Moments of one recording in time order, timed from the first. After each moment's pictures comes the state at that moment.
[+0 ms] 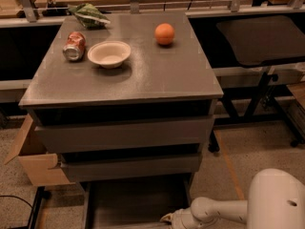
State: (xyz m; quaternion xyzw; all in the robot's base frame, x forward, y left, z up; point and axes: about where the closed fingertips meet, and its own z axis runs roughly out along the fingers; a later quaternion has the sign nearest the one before) arm 0.396 -0.066 0.163 -0.62 0.72 0.26 0.20
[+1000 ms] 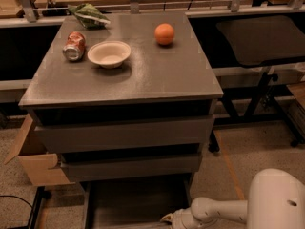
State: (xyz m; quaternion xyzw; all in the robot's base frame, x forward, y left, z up) arm 0.396 -0.065 0.163 -0.62 0.72 0.26 0.20
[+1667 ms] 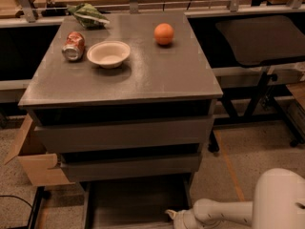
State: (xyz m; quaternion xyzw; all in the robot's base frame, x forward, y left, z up) arm 0.397 -0.066 0.177 -0.62 0.71 0.24 0.21
